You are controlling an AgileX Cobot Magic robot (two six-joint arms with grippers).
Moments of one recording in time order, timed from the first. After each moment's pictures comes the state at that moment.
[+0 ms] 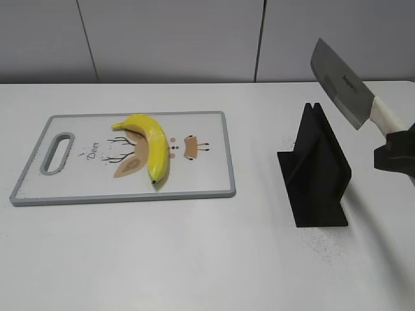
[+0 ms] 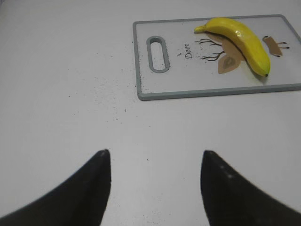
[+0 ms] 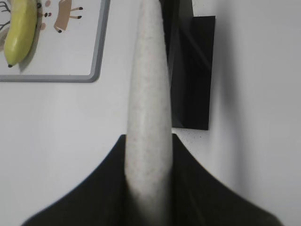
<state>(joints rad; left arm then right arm) -0.01 0.03 -0.48 -0.09 1.10 0.17 0.35 1.00 -0.63 0.11 0.53 0.26</state>
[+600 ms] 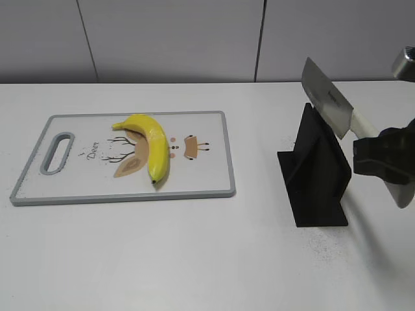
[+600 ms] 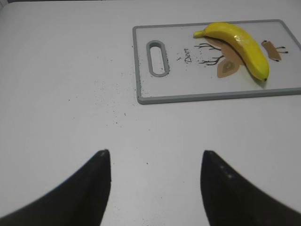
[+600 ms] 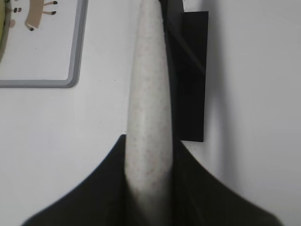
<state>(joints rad) -0.01 0.03 -0.47 -0.09 1.08 0.17 0.35 1.16 -0.63 0.07 0.42 0.29</state>
